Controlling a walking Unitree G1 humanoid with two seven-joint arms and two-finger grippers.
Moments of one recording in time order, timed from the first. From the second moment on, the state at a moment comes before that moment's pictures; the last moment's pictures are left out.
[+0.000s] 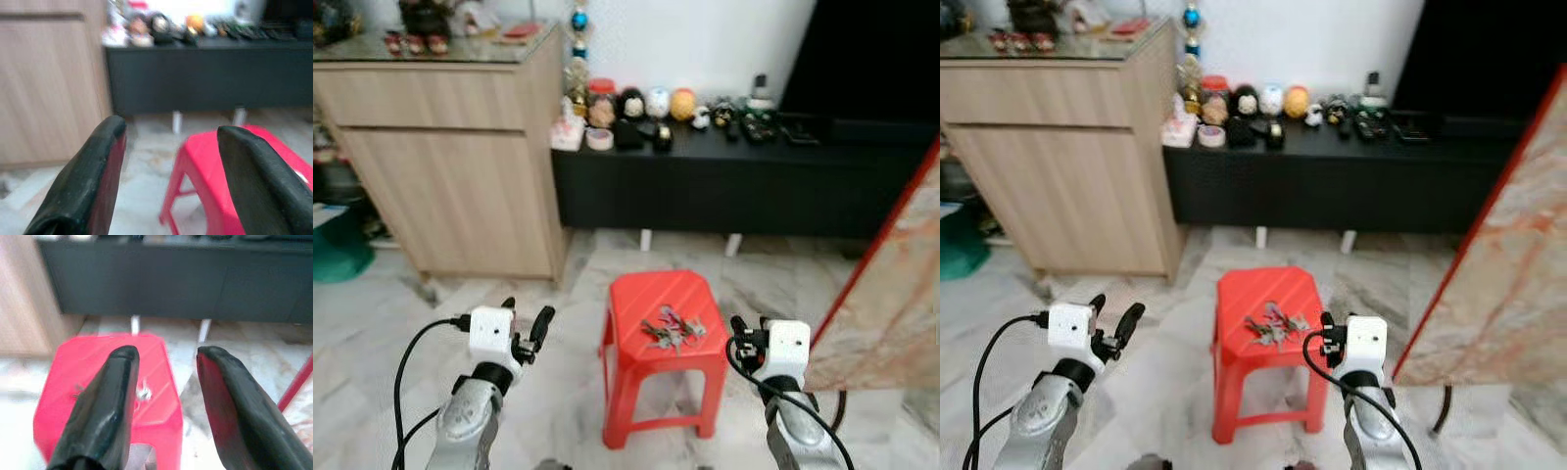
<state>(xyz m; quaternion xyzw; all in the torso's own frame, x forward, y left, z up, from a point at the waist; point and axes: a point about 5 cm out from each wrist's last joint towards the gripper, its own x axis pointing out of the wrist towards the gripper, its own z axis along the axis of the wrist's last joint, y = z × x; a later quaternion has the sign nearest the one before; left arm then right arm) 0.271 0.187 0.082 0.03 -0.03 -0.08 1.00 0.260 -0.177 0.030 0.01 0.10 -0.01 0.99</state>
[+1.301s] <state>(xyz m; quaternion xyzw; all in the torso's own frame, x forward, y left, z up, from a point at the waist) 0.262 0.185 0.064 0.04 0.02 -0.08 1.00 0.272 -0.169 0.026 0.03 0.13 0.01 0.99</state>
